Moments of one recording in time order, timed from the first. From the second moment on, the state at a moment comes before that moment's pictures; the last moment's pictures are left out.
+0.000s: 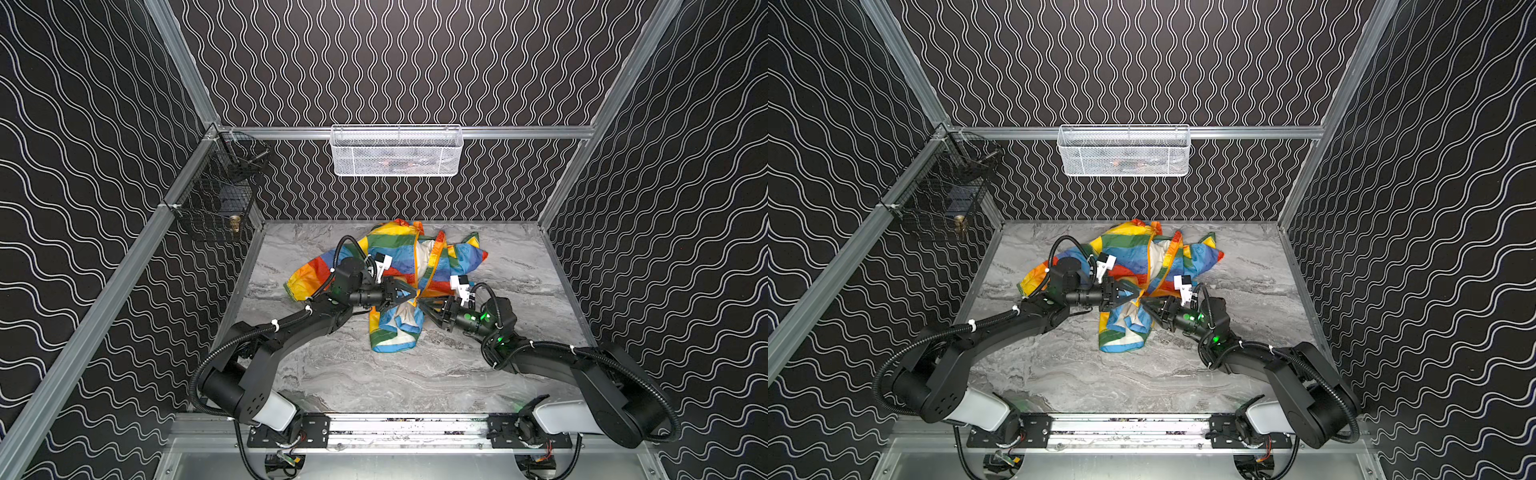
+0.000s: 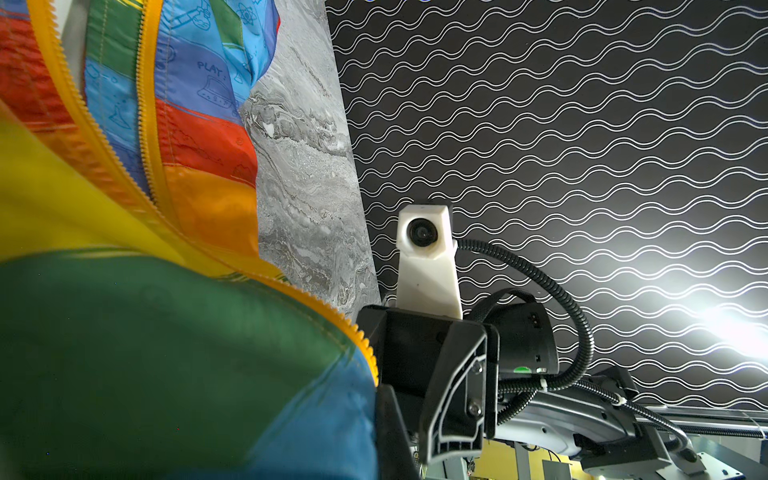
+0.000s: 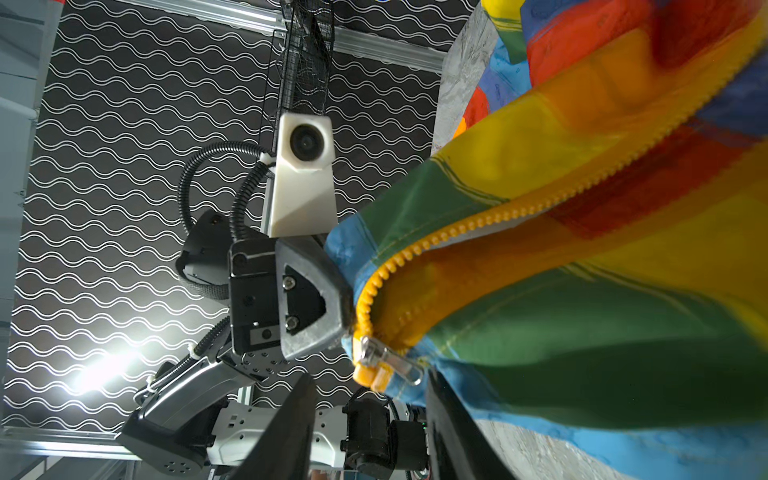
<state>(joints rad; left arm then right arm) -0.54 1.51 0.82 0.37 0.82 -1.06 0.53 1.38 0.38 0.98 -0.63 1.36</state>
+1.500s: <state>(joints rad) -0.55 1.52 0.82 0.37 0.81 -1.06 0.52 1.40 0.35 1.09 -0.66 1.42</state>
